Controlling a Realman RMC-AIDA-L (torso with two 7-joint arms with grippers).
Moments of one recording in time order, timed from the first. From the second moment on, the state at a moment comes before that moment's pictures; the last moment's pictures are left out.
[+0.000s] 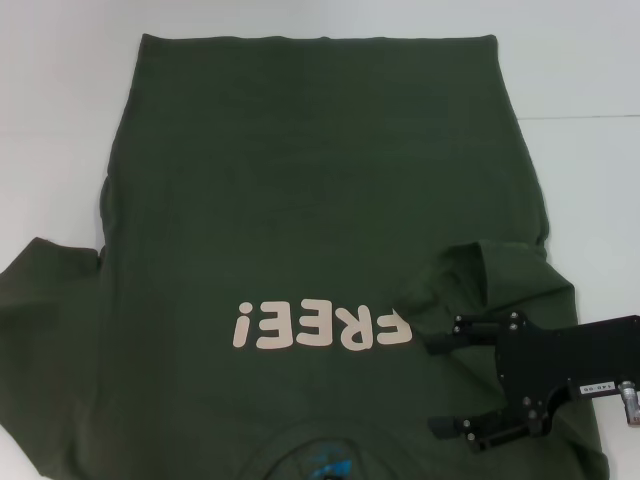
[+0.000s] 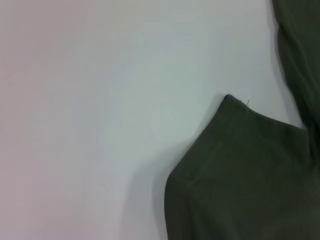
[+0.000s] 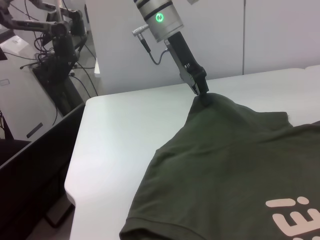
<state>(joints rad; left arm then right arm) -0.52 -2.08 0.54 1.19 2.86 1.49 -2.59 0.49 2.09 -0.81 -0.82 -2.12 -1.76 1.25</state>
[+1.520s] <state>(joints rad) -0.68 -2.15 0.73 0.88 2.58 1.44 -2.59 0.49 2.09 -0.81 -0.83 -2.12 -1.75 1.25</state>
